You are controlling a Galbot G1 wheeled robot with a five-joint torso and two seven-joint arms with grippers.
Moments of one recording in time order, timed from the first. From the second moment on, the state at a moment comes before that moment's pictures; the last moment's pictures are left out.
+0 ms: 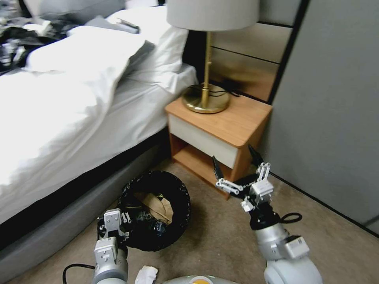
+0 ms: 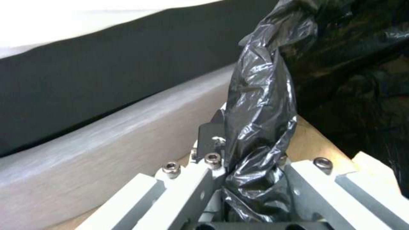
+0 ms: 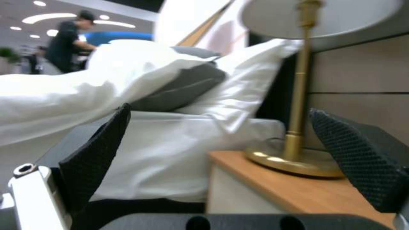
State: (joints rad) left arm 1.87 -1.53 -0.46 -2.28 -0.01 0.29 -0.36; right arm -1.68 1.31 0.29 2.28 -0.02 0.35 -0.03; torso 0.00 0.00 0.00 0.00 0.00
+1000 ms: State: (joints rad) left arm 1.87 -1.53 -0.46 -2.28 -0.01 0.29 -0.36; right arm -1.67 1.29 0.29 2.23 -0.03 0.36 -0.05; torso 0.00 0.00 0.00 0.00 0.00
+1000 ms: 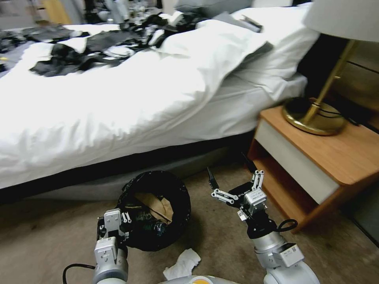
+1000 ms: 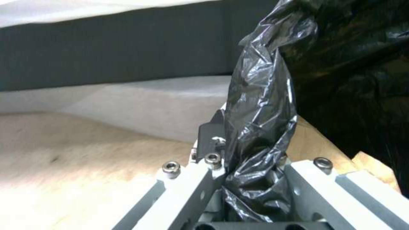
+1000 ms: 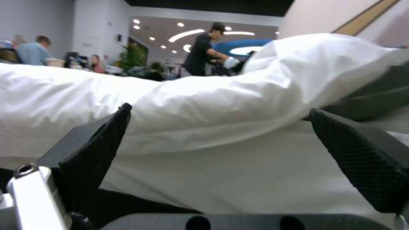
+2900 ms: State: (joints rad) left arm 1.87 -1.53 -0.46 -2.28 -0.01 0.29 -0.36; right arm -1.63 1.30 0.29 2.23 0.03 0.33 -0.04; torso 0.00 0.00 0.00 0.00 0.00
